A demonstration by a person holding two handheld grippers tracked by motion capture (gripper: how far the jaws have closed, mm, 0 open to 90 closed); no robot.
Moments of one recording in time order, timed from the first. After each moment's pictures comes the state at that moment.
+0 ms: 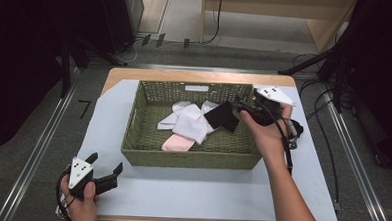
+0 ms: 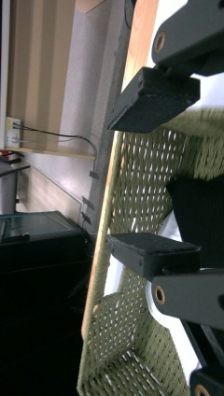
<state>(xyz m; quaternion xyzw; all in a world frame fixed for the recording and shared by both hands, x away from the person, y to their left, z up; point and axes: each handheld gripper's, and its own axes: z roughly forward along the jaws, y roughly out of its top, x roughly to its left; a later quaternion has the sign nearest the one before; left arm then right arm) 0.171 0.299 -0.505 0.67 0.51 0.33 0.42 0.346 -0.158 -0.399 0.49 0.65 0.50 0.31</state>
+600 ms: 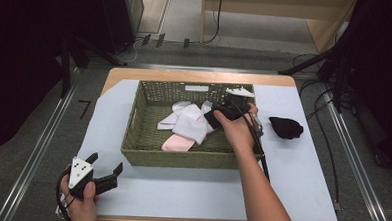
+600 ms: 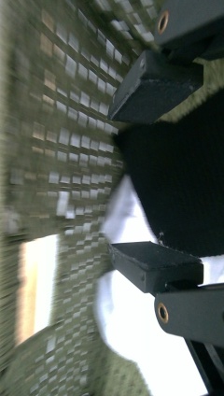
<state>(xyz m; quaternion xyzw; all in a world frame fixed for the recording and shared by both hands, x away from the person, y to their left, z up) 0.171 0.298 -0.504 0.68 0.51 0.32 0.42 0.397 -0.096 -0.460 0.57 0.68 0.40 0.23</state>
